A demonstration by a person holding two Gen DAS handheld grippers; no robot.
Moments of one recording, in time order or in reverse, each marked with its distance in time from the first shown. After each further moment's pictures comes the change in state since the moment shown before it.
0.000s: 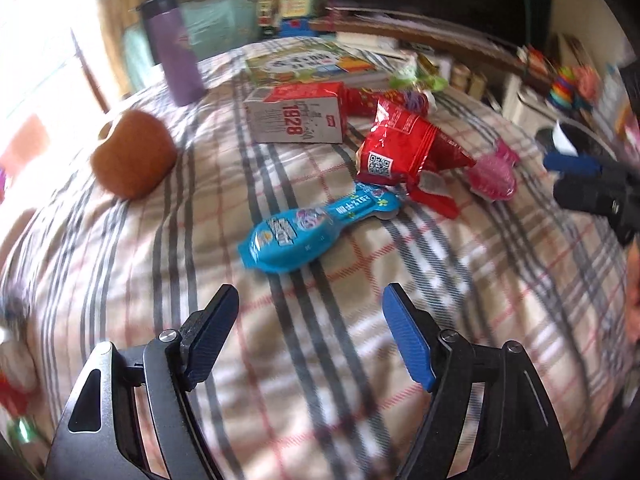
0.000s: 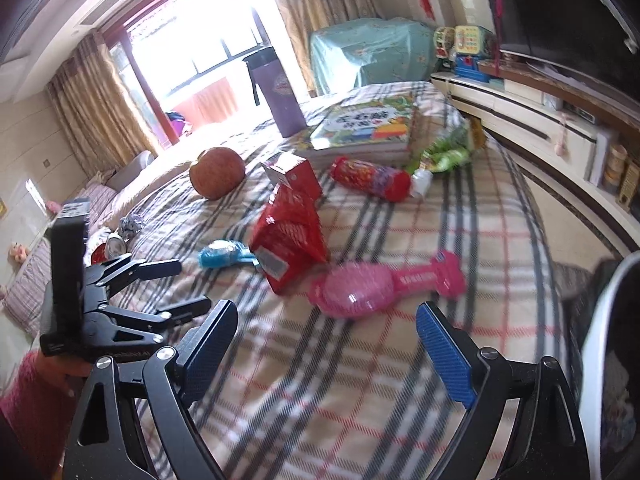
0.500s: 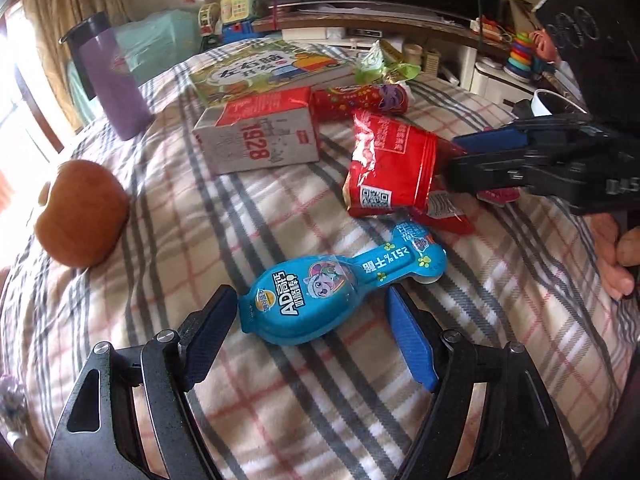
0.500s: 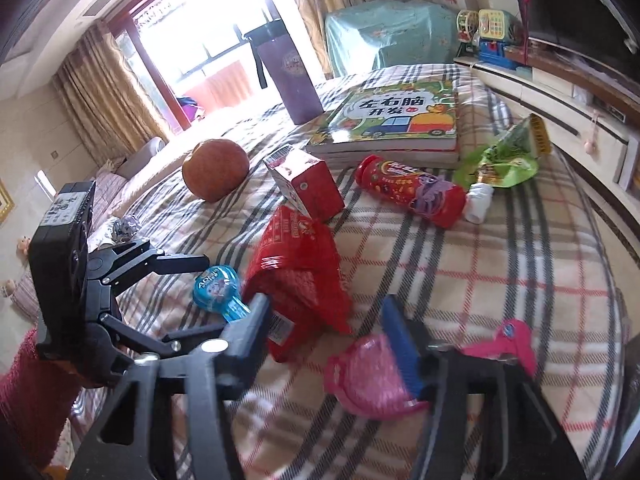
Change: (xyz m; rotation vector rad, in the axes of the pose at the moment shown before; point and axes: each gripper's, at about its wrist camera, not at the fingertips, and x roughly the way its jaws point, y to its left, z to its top) left arm 0.029 0.005 0.028 0.159 -0.003 -0.118; right arm 0.062 0.002 0.027 -0.005 0.079 0.050
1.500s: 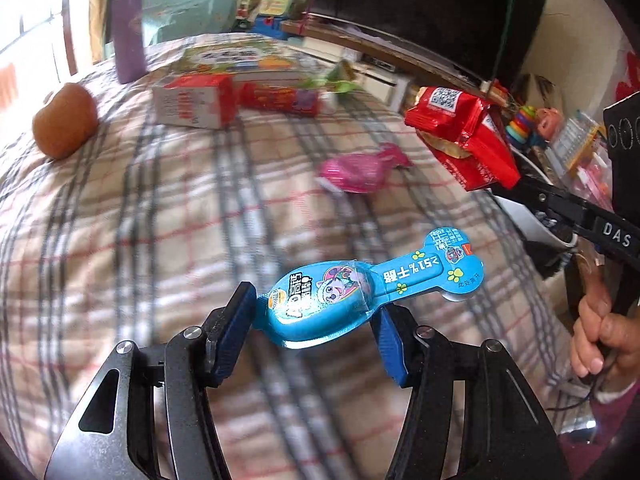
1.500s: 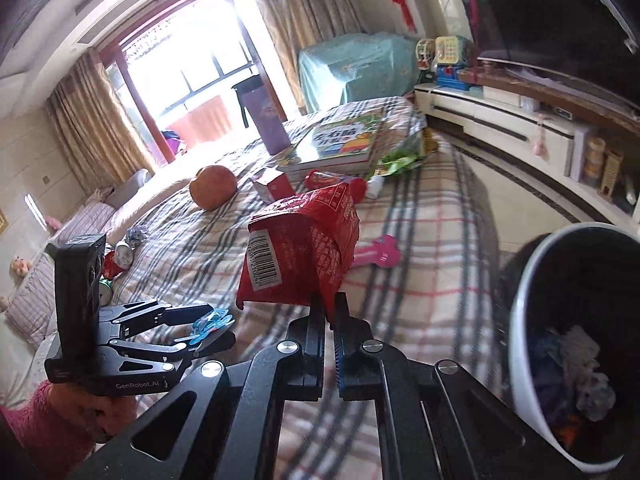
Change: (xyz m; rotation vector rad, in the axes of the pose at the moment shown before) left arm -0.042 -0.100 -0.022 -0.314 -0.047 -0.111; right arm -0.135 -0.030 -0.073 0.066 -0.148 -0.106
